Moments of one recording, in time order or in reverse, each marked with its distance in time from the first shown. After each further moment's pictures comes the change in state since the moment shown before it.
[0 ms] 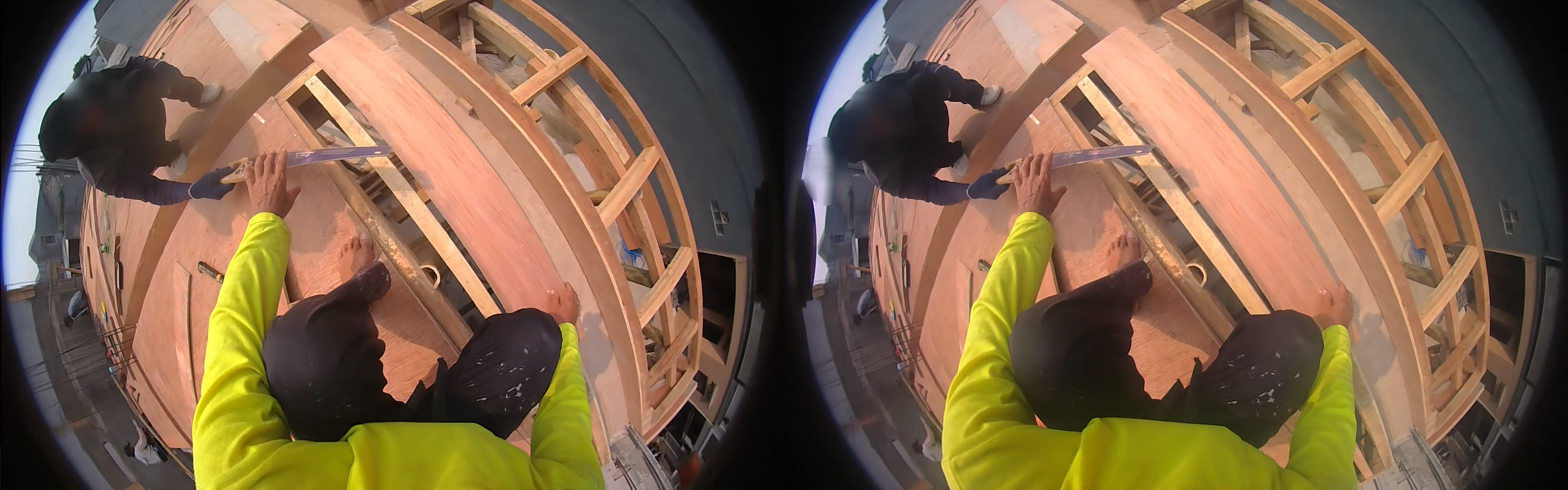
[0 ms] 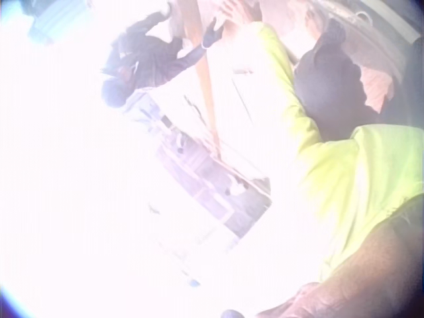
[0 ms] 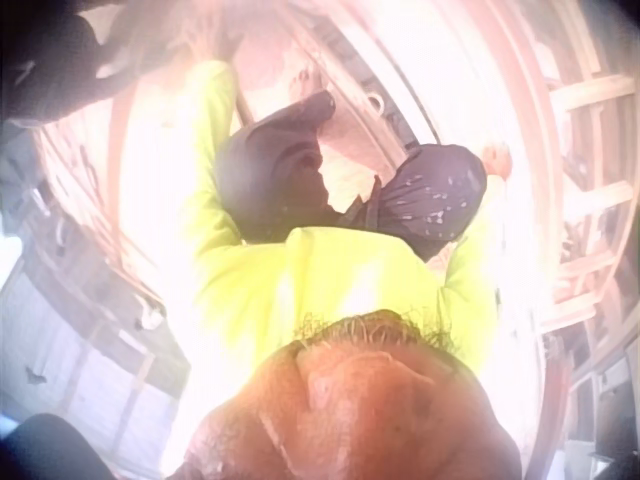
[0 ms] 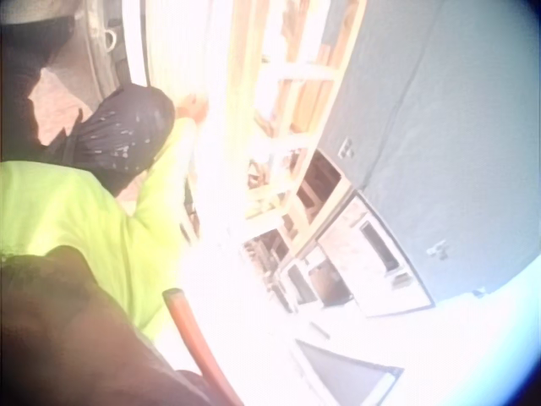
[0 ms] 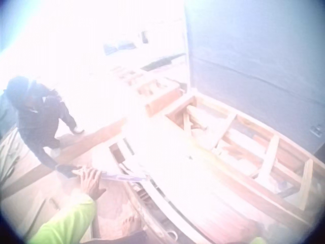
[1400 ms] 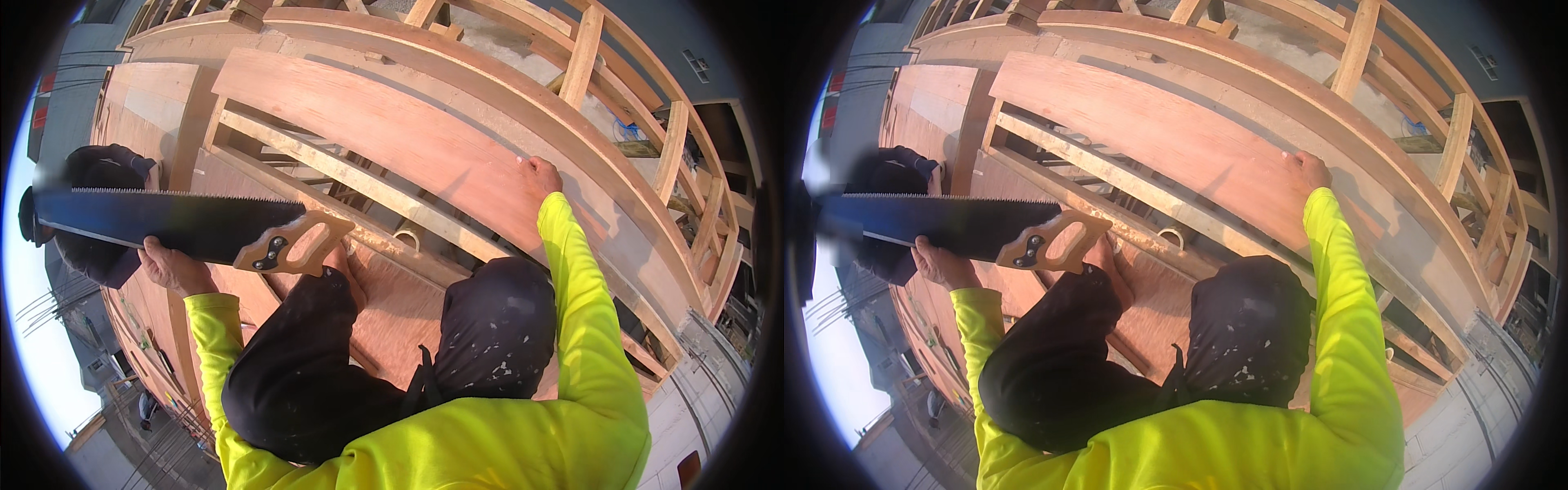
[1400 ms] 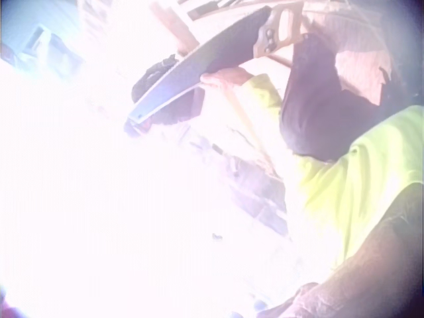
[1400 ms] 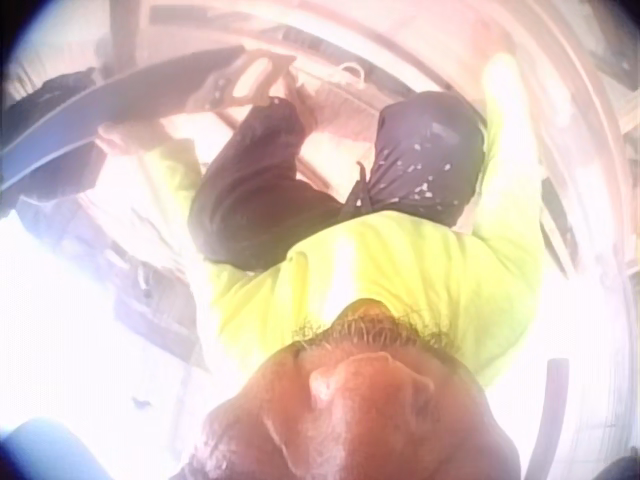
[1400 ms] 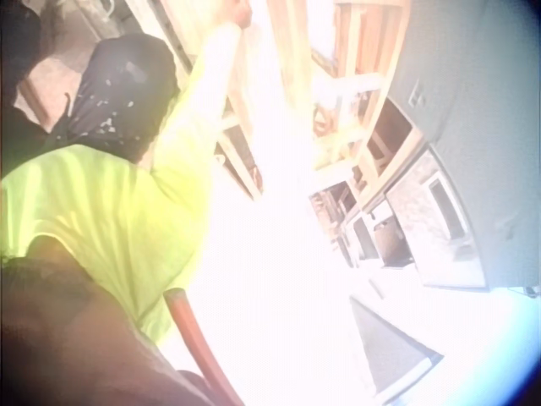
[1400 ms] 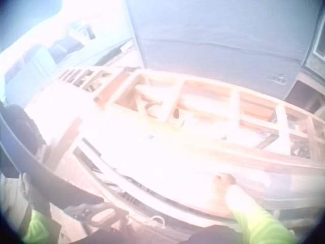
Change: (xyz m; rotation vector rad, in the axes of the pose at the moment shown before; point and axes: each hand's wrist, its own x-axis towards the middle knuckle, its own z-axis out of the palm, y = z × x) left_hand -0.004 0.035 -0.131 -1.537 0.745 -0.394; right_hand 0.094 -0.049 0.026 0.272 -0.103 0.165
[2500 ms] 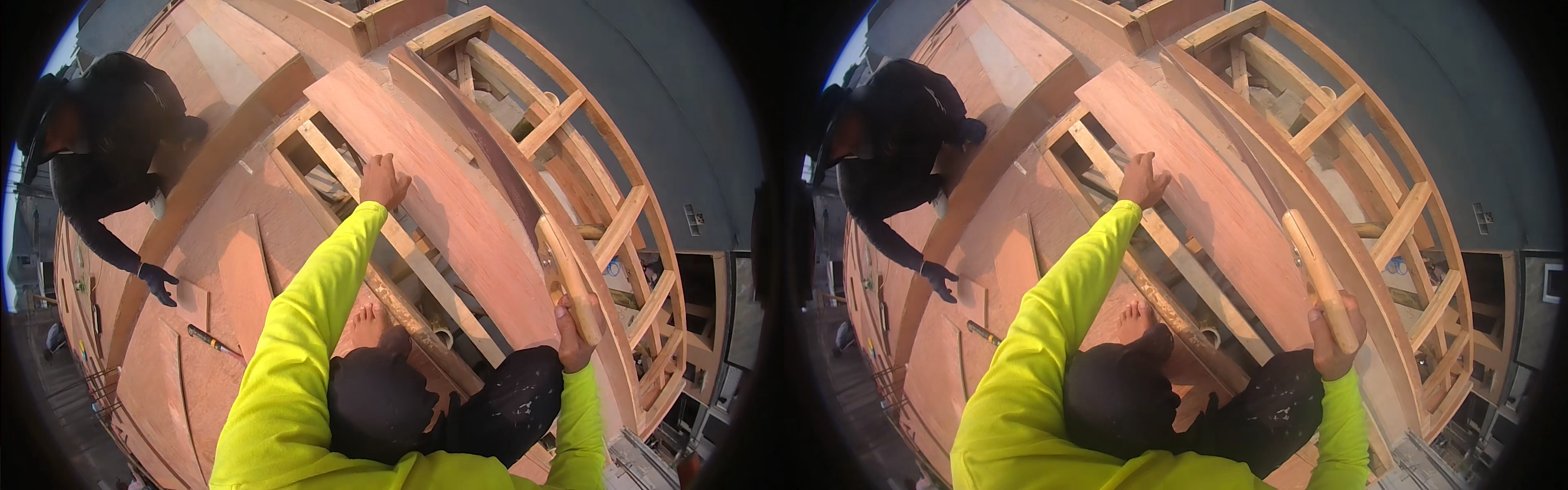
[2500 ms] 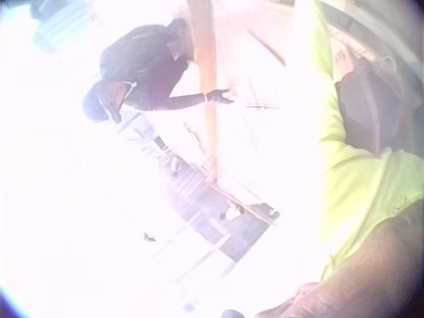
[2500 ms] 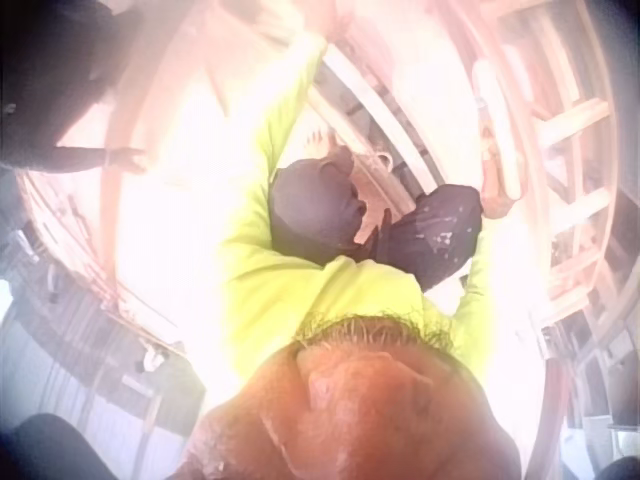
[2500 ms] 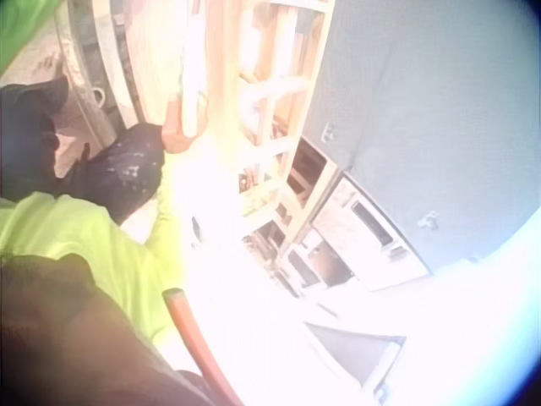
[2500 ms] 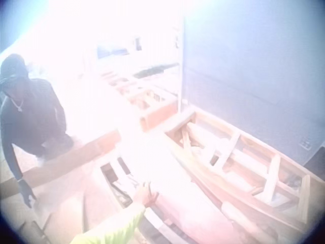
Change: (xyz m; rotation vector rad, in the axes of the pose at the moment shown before) left_hand 0.017 -0.223 0.191 0.754 -0.877 -0.066; right_hand -0.172 -0.292 -0.096 0.303 0.257 -0.774
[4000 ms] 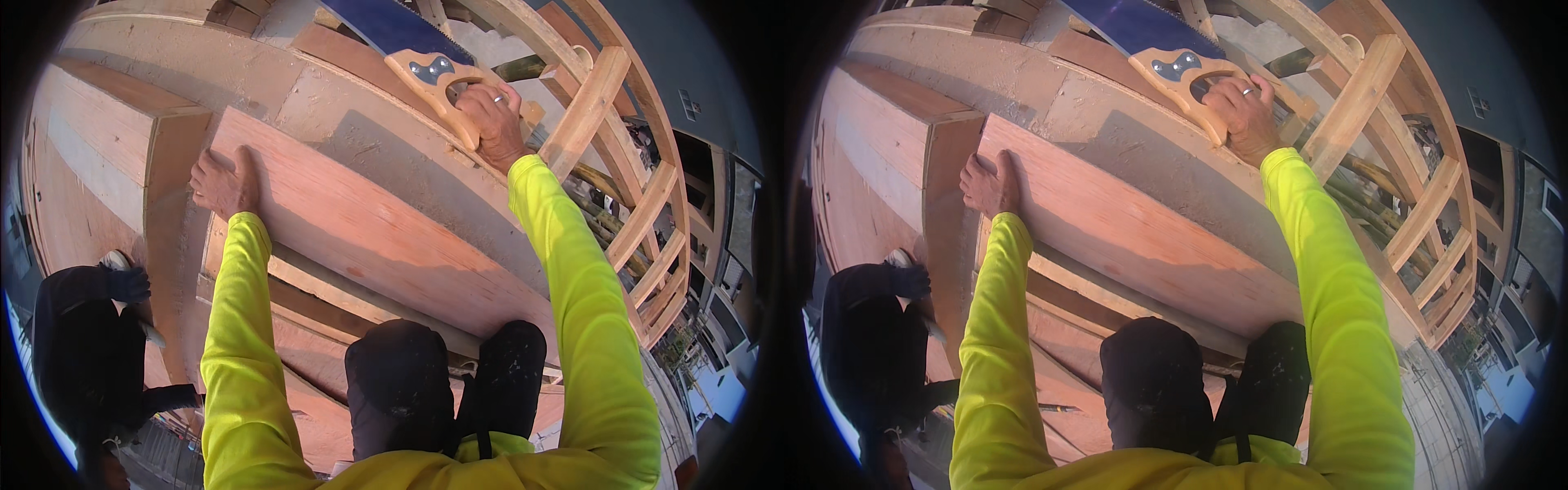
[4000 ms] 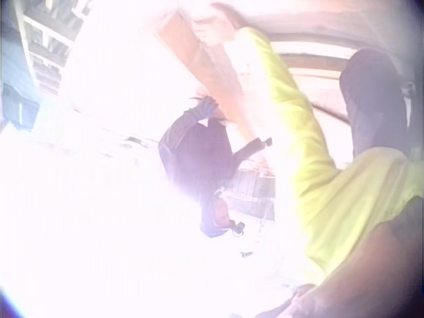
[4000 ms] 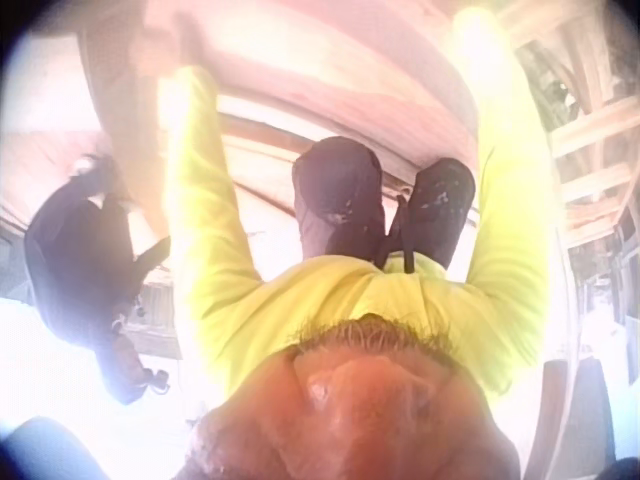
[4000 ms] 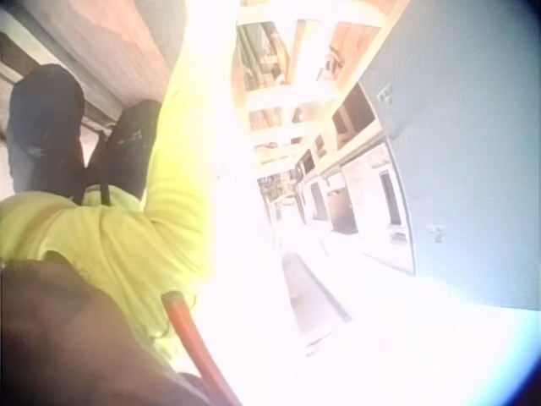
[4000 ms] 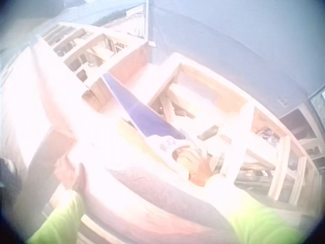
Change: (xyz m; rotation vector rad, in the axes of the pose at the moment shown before) left_hand 0.317 -0.140 -0.020 0.484 0.356 -0.277; right_hand 0.422 0.251 0.311 -0.448 -0.252 -0.350
